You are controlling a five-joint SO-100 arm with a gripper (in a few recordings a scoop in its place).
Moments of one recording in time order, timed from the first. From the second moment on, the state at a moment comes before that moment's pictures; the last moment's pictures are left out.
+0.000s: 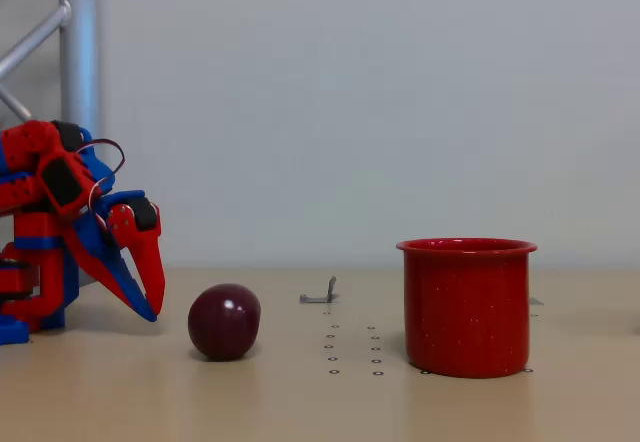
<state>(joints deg) 8.3 184.6 170.2 72.1 1.1</state>
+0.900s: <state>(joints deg) 11.9 183.8 166.1 67.2 -18.6</state>
